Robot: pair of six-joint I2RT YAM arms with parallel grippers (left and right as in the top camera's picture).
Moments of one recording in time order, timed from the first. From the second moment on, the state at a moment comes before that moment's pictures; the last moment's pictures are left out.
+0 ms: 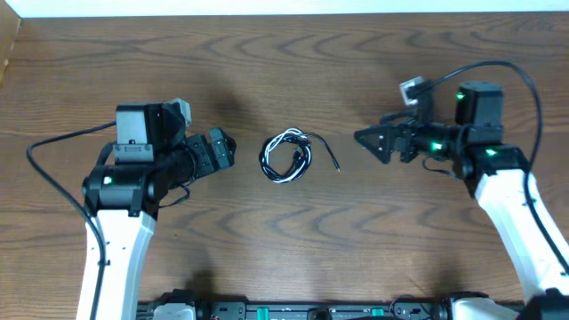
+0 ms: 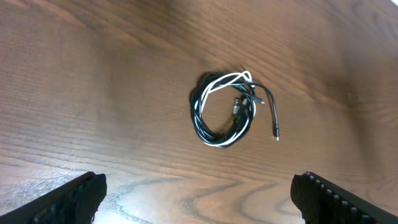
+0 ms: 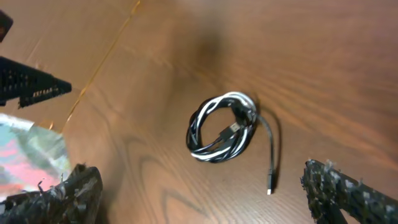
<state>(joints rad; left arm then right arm) -0.02 1.17 1.12 -0.96 0.31 -0.38 0.08 1.39 0.94 -0.34 -0.90 0.08</state>
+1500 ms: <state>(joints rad) -0.02 1.71 1.12 -0.67 0.32 -0.39 0.57 1.47 0.95 -0.21 -0.08 0.51</state>
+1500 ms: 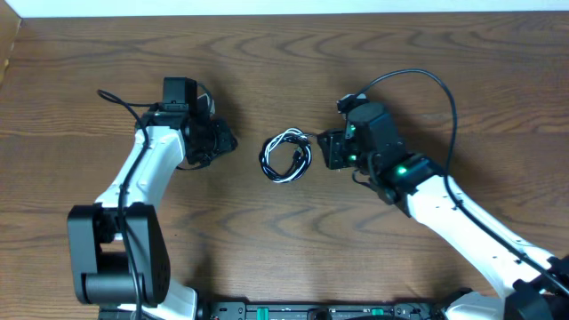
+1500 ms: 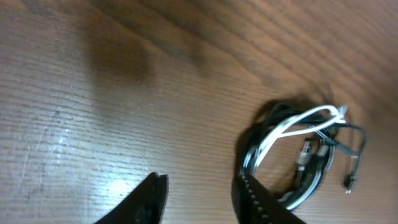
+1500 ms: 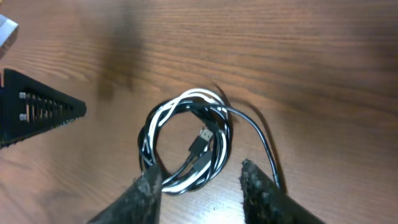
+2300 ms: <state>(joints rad) -0.02 1.73 1.03 -0.58 0.33 -0.41 0.63 1.82 0.95 0.00 -0.01 0.67</state>
